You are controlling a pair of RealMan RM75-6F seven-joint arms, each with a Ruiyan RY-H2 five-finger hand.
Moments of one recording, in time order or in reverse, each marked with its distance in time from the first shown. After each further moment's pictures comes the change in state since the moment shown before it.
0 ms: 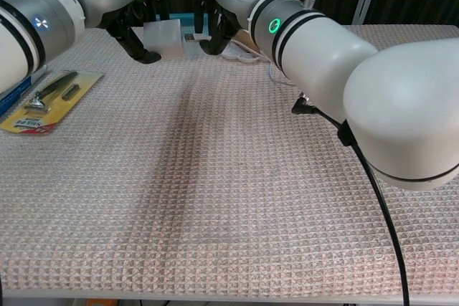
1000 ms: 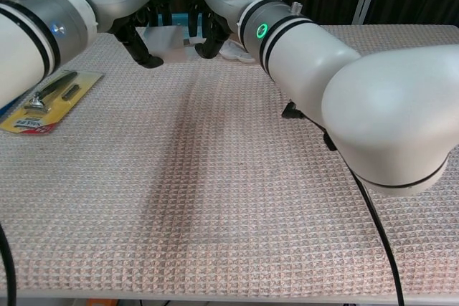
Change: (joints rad) left arm -0.035 -0.035 -0.008 0.019 -0.046 0.027 0.064; right arm 0.036 -0.032 -0.009 0.028 0.024 0.026 0.007
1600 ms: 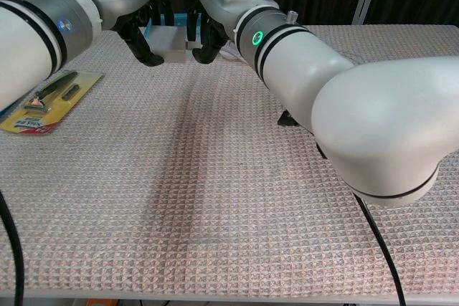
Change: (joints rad) left arm -0.010 -0.009 -0.015 0.020 -0.015 -0.004 -0.013; right arm 0.000 -0.027 0.002 0.015 0.008 0.010 0.021
